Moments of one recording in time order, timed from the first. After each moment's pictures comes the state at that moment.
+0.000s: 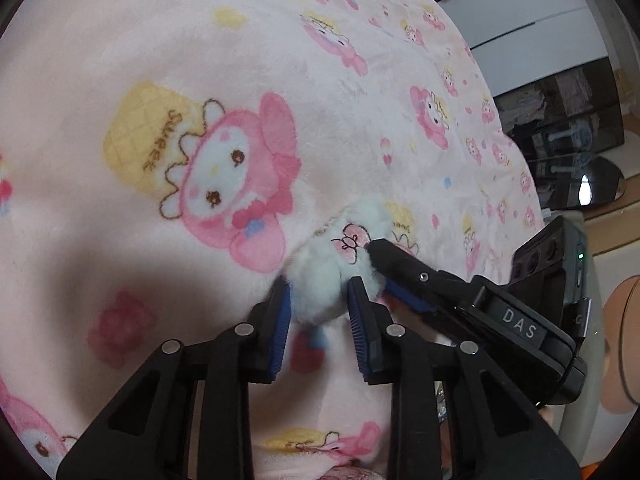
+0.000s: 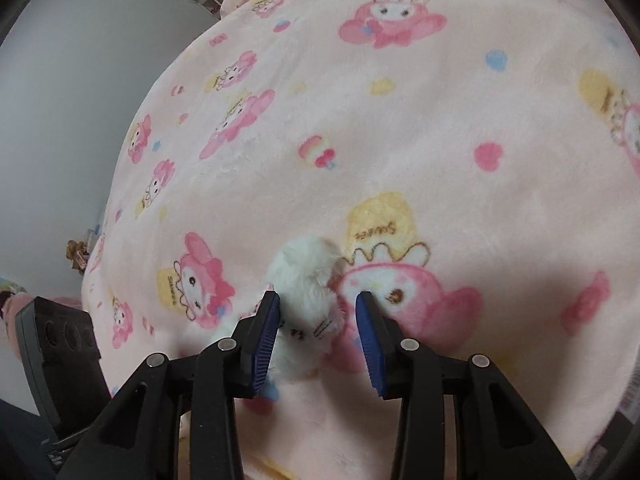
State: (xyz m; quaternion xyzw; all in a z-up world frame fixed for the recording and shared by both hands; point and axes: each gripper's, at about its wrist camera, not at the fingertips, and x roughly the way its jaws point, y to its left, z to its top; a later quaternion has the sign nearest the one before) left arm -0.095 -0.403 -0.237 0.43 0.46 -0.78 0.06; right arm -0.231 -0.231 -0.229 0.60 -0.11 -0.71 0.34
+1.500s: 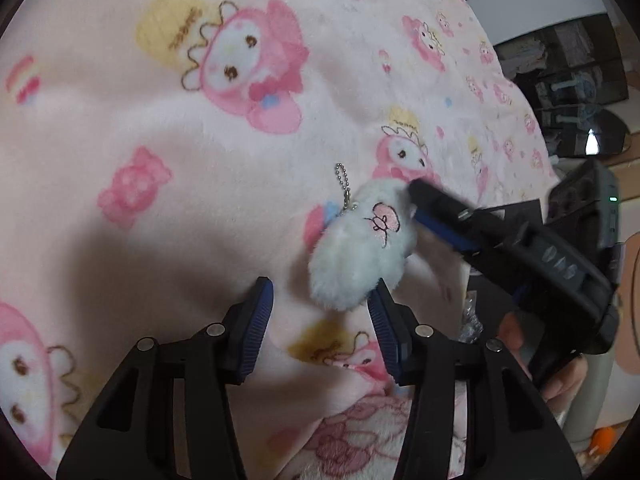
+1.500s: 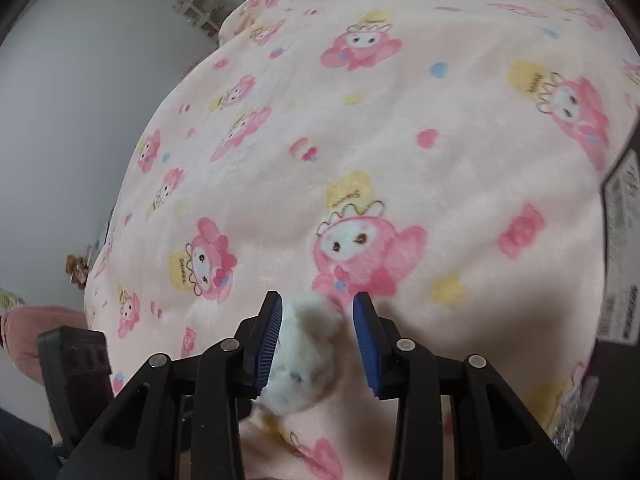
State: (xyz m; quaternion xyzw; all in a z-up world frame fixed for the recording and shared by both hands) left arm -0.057 -0.371 -0.244 0.50 0.43 -0.75 0.02; right arm -0.201 -0.204 -0.214 0.58 -0.07 -0.74 0.34
